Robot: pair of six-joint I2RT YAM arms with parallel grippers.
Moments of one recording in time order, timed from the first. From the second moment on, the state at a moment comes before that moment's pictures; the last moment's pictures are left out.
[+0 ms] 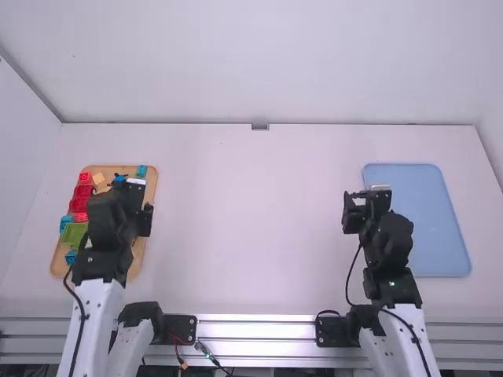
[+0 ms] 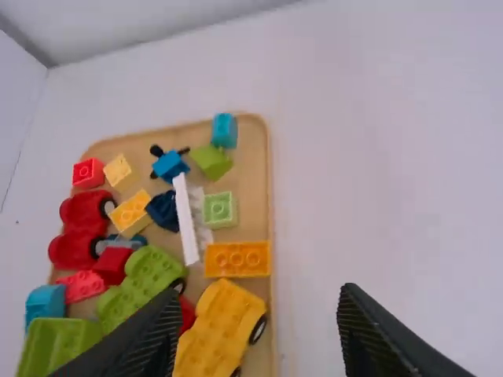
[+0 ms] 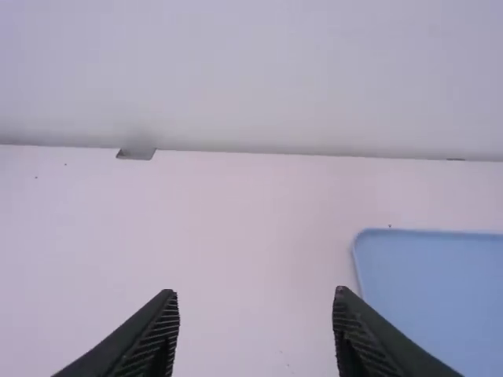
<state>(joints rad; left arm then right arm) 0.19 0.77 0.64 -0.52 -0.06 0.32 0.04 0.64 0.39 -0.05 -0.07 -0.04</state>
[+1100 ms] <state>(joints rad) 0.51 1.72 1.19 -0.87 0.00 1.05 0.16 1.20 0.75 0.12 -0.12 -0.05</state>
